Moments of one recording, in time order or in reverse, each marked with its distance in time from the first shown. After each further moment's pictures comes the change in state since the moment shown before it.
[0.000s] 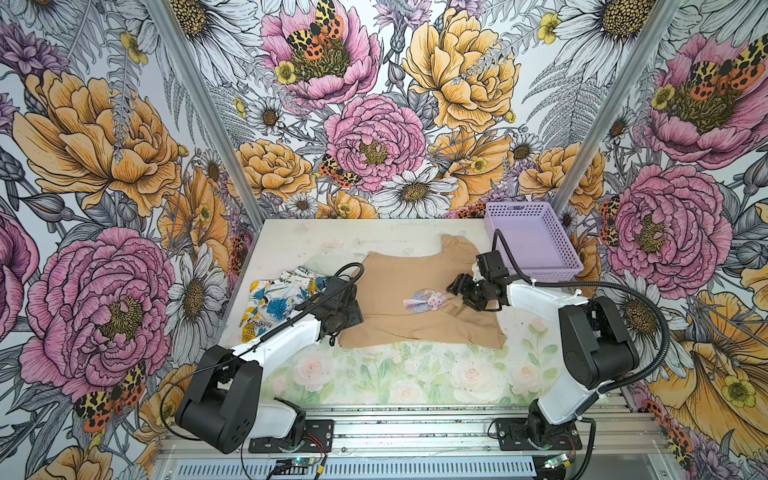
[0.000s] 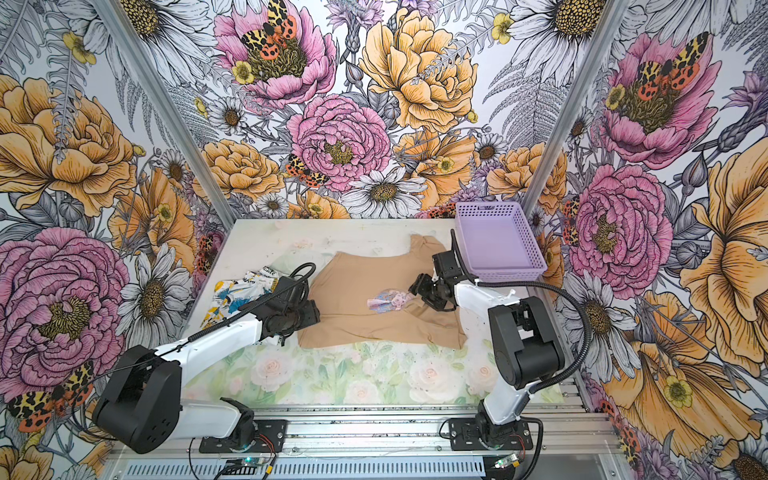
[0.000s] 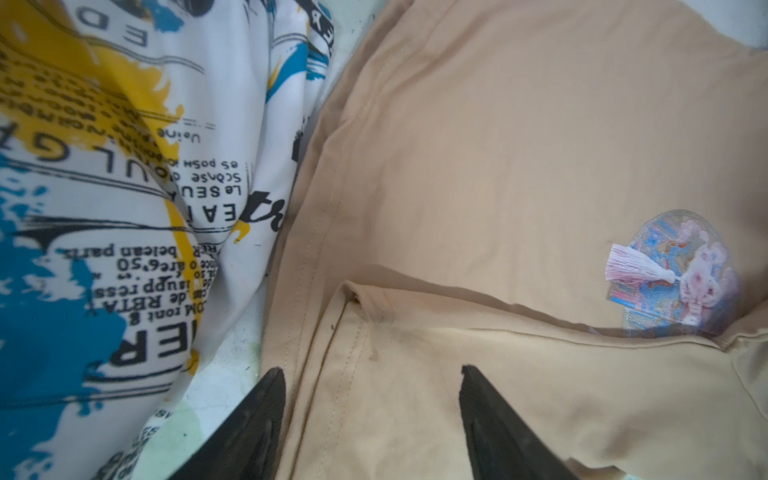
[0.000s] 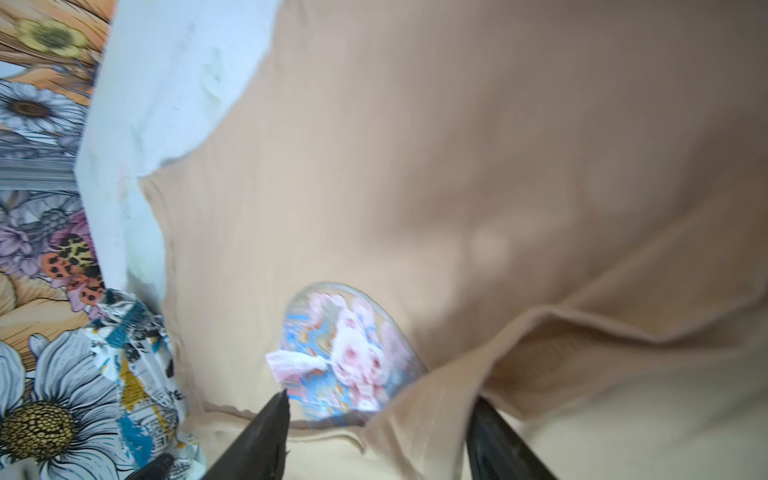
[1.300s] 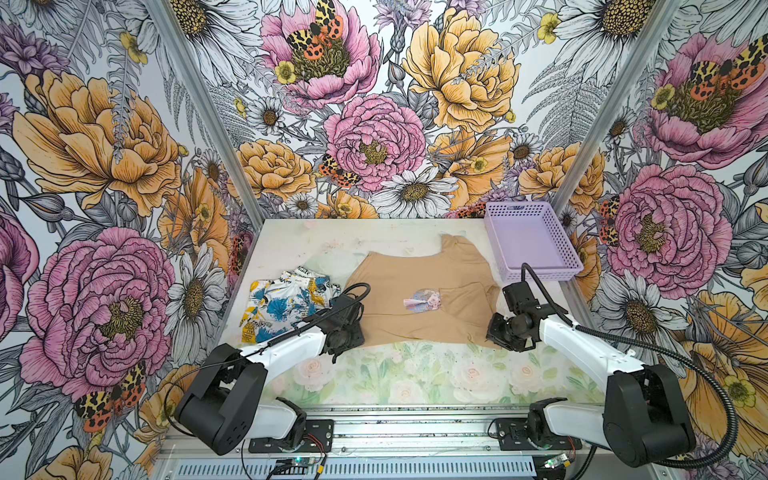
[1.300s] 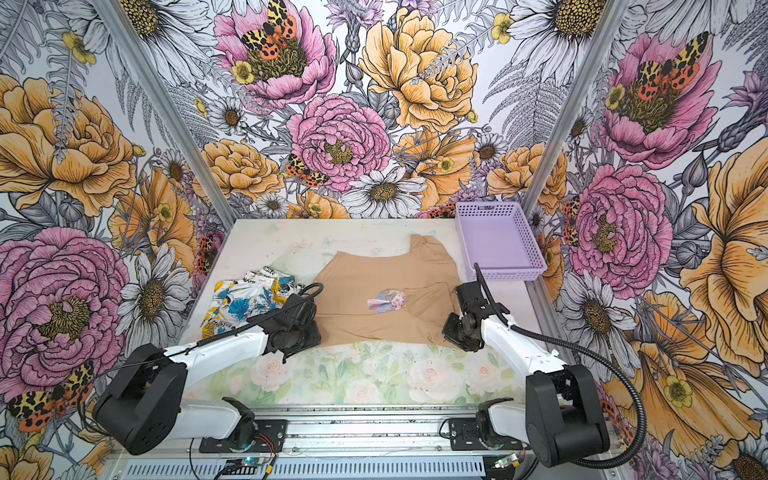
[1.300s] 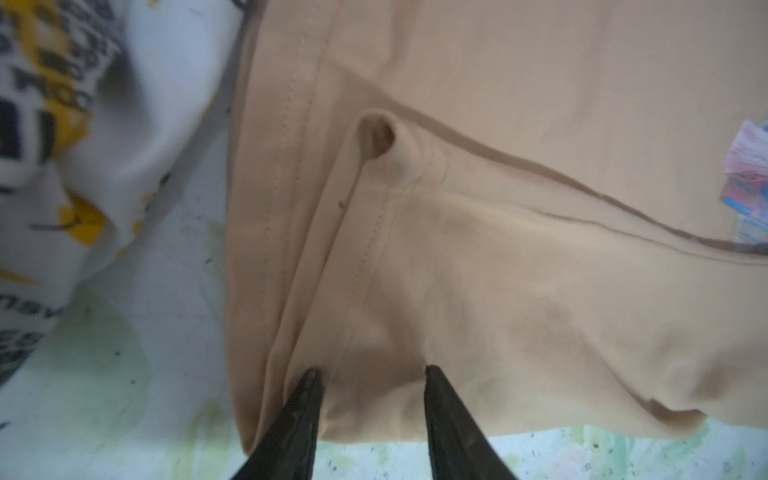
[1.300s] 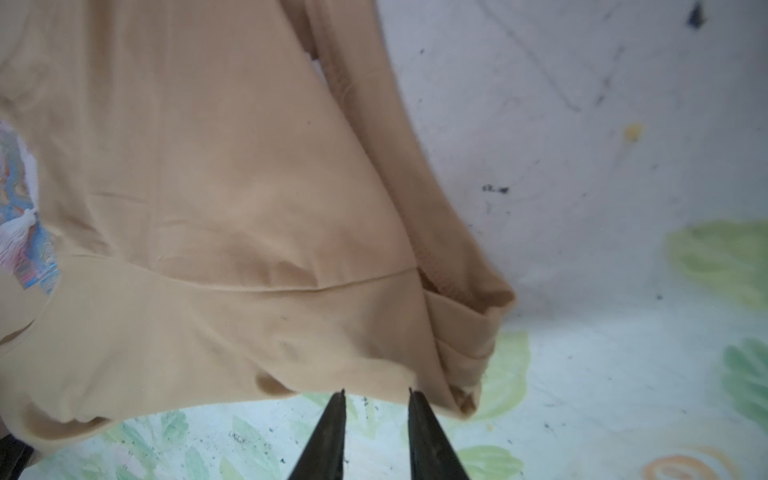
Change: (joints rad) left arm -0.095 0.023 -0.111 0.000 0.054 -0.094; right arm -0.106 -0.448 -0.392 -0.431 0.192 -0.113
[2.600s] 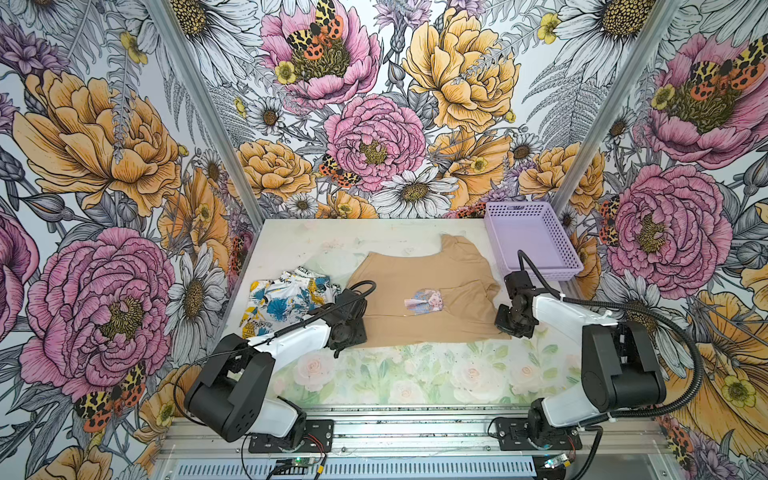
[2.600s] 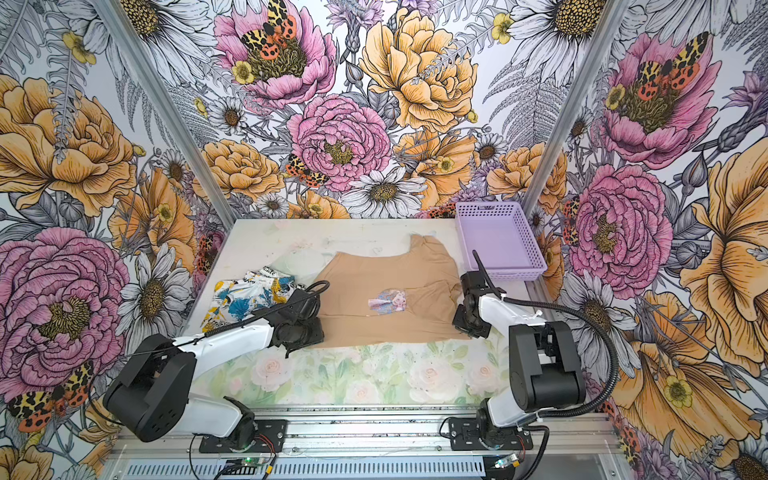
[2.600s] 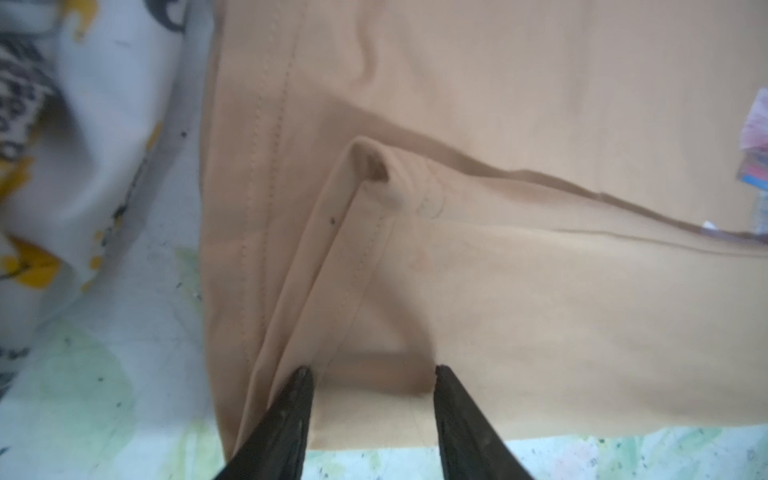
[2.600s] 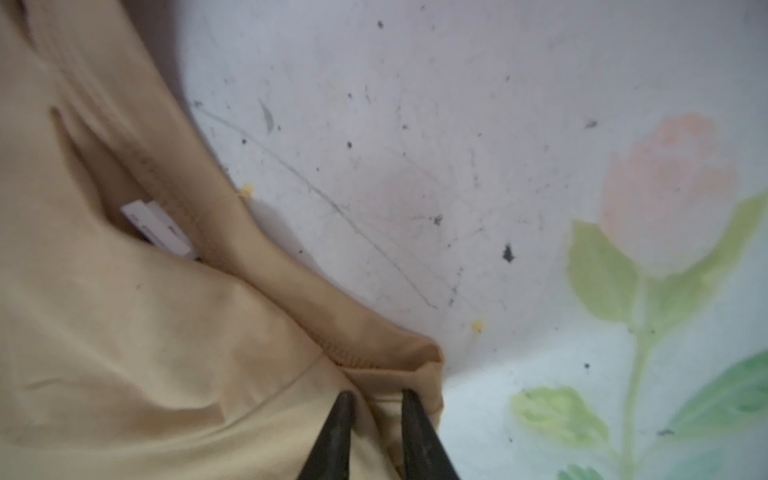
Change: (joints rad) left arm -0.009 0.034 0.069 -0.085 0.007 0.075; right arm -0.085 0.181 0.136 -0.008 0.177 -0.161
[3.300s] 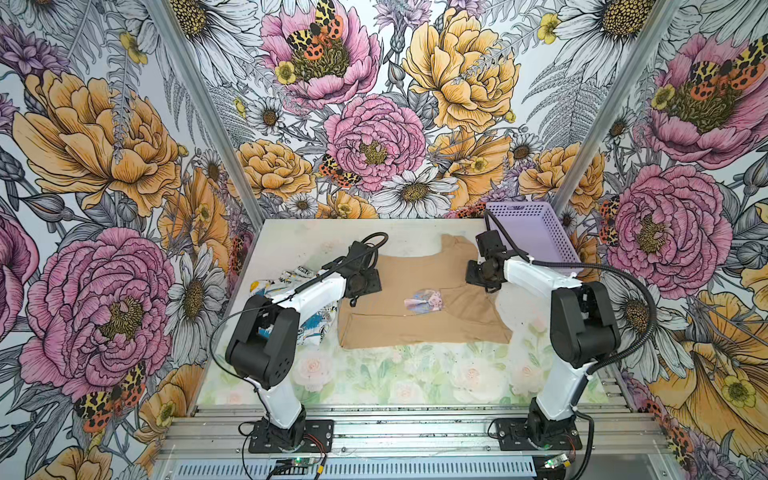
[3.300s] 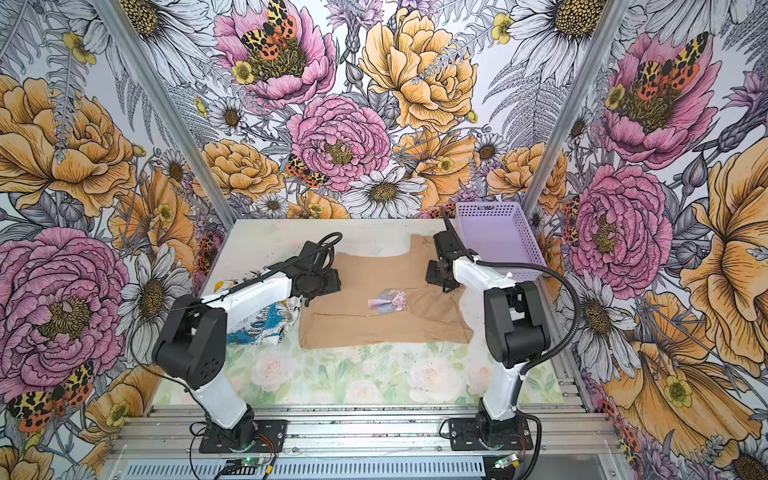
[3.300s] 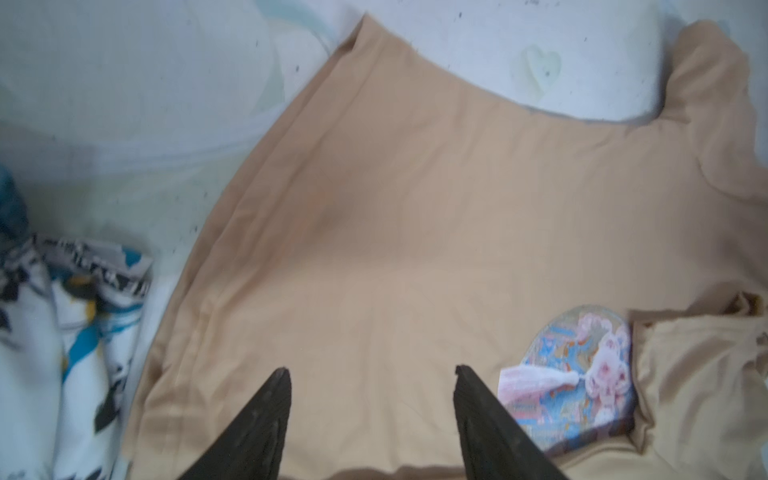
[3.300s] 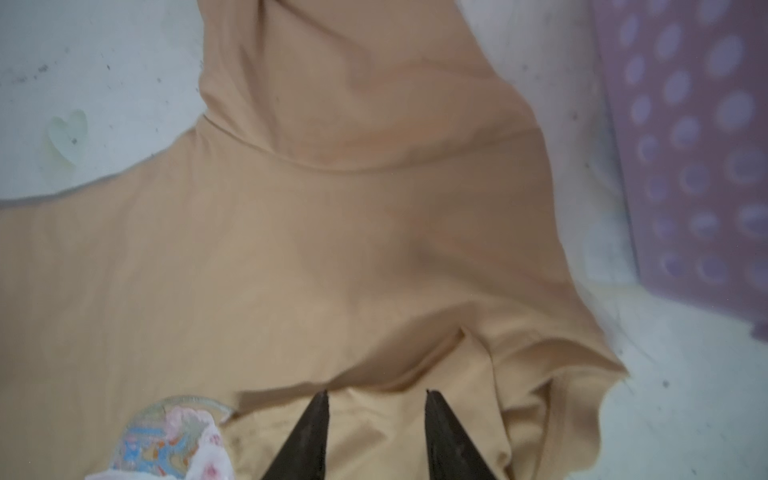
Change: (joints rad) left arm 0.115 0.438 0.637 0.064 -0.027 0.181; right arm 0.129 0.473 0.588 0.177 -0.041 -0.106
